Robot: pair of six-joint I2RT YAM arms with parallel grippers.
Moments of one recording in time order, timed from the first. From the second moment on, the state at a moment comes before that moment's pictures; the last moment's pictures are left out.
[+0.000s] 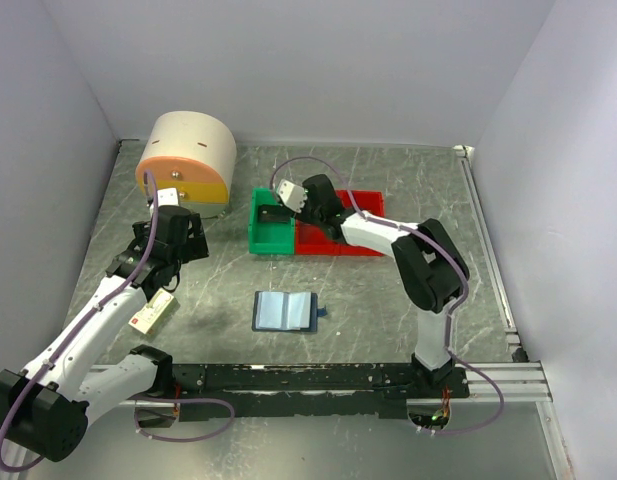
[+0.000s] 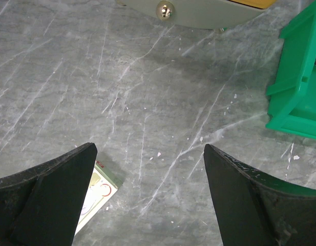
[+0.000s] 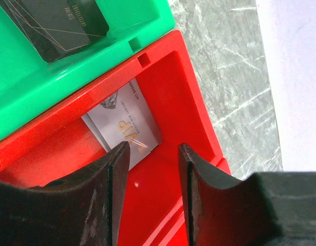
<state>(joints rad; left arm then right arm) -0.37 0.97 0.81 -0.57 -0.49 -0.40 0.62 1.95 1.26 0.04 0.21 -0.76</state>
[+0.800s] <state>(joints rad) -0.37 0.98 0.81 -0.57 -0.51 -0.40 0.64 1.51 1.18 -0.14 0.22 0.51</state>
